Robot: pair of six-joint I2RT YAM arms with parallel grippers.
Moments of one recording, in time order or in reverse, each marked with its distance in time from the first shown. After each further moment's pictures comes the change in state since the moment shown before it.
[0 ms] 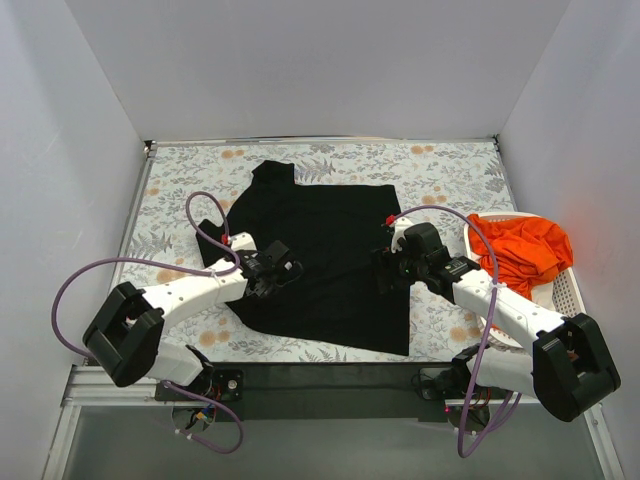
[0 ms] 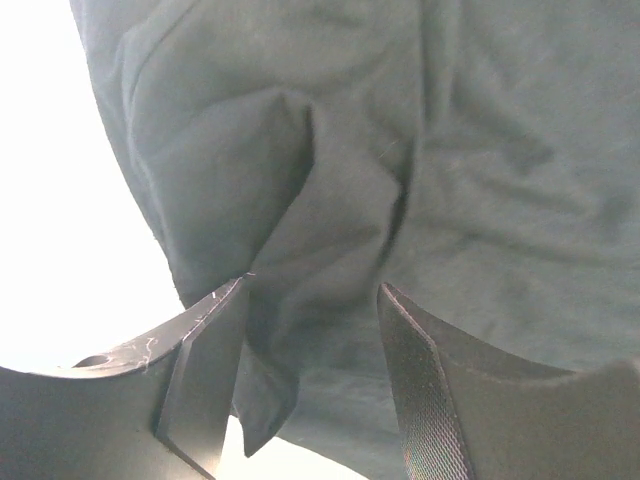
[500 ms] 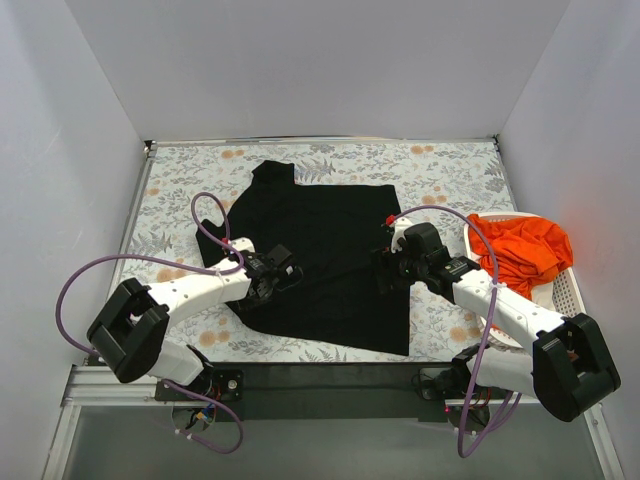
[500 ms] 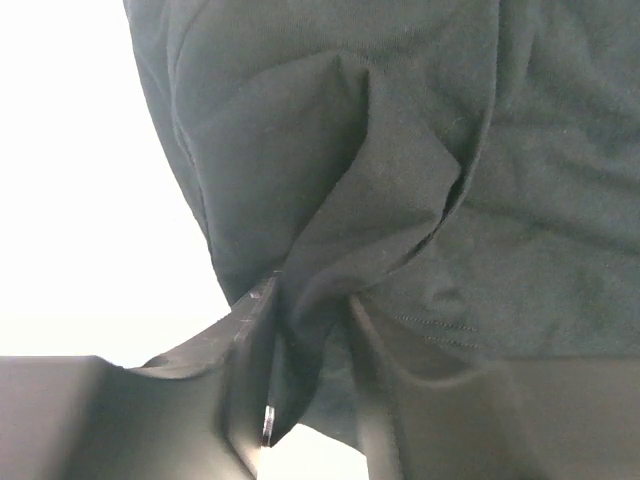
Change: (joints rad) left arm -0.019 0.040 0.008 -0.097 -0.006 -0.029; right arm 0.000 0.000 0.000 0.000 -0.003 0.000
